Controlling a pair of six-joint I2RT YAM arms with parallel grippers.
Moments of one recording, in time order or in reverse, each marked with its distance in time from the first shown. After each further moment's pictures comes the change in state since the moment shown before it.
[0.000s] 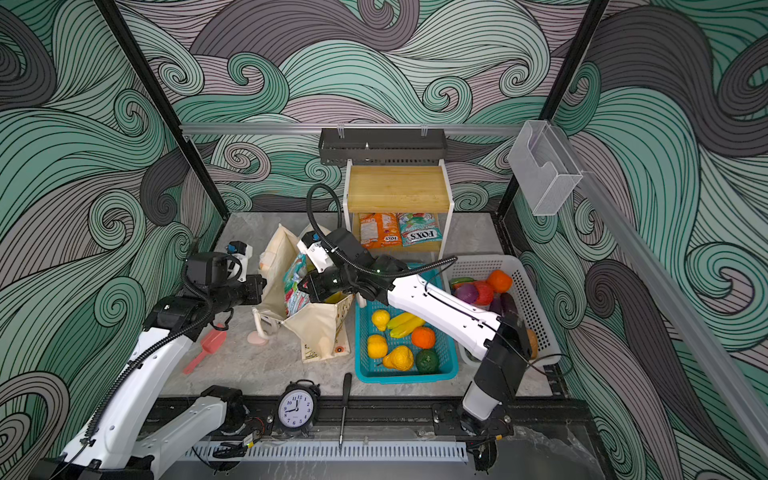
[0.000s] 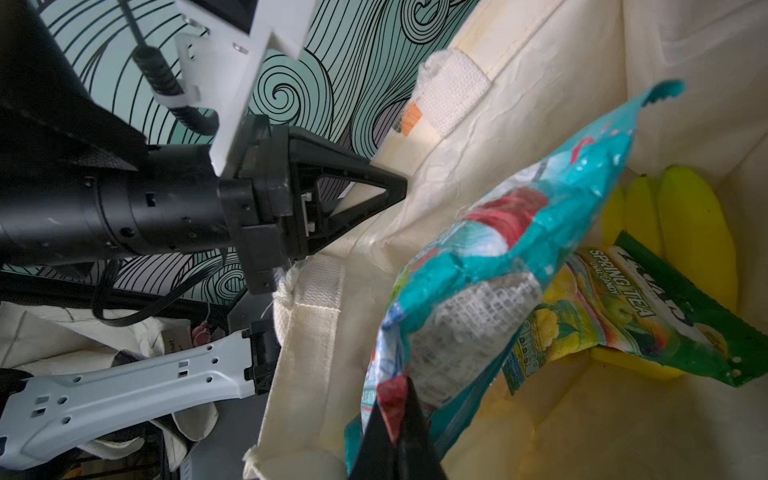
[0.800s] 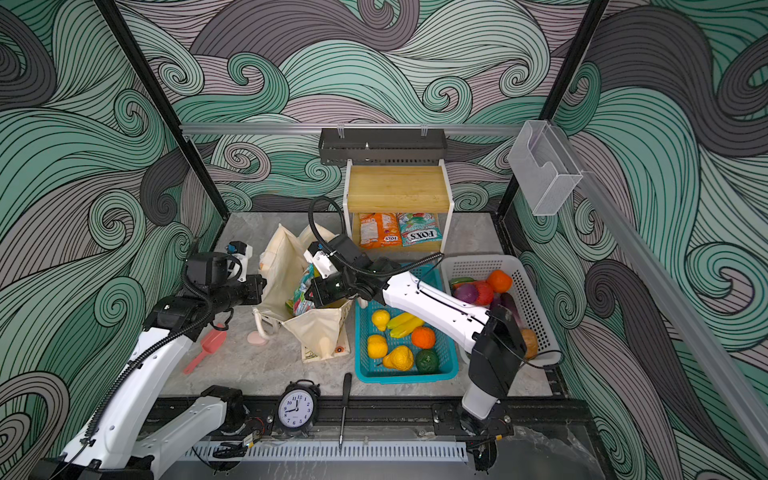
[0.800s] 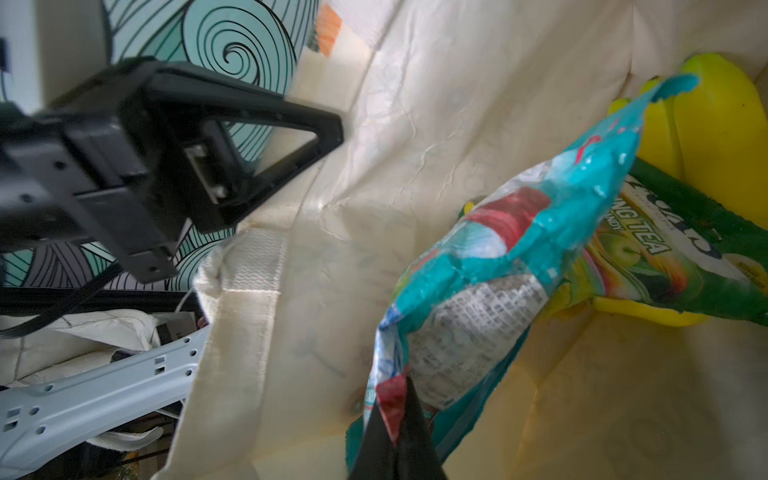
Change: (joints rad) left arm 0.000 0.000 0.000 0.000 0.000 0.000; right arm -0.023 0.059 -0.050 -0.023 -0.055 0.054
